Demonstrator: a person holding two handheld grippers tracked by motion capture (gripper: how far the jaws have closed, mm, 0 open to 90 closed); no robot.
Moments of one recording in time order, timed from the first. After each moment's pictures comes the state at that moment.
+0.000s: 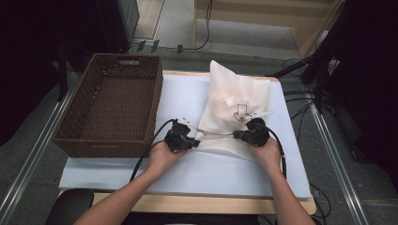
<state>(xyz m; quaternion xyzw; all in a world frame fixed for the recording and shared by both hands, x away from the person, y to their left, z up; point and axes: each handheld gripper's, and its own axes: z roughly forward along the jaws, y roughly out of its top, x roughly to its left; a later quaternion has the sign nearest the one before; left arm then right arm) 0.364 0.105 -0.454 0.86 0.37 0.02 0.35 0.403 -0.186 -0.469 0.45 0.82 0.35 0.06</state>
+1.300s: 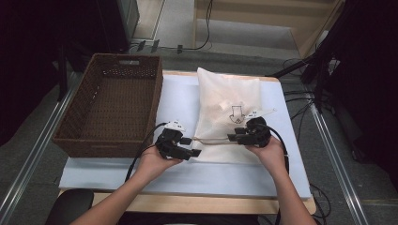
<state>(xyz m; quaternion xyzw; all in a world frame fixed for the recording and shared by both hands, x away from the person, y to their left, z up) 0.338 0.128 -0.429 0.85 0.33 -0.01 0.41 0.385 -0.181 -0.433 0.39 0.83 0.39 0.05</state>
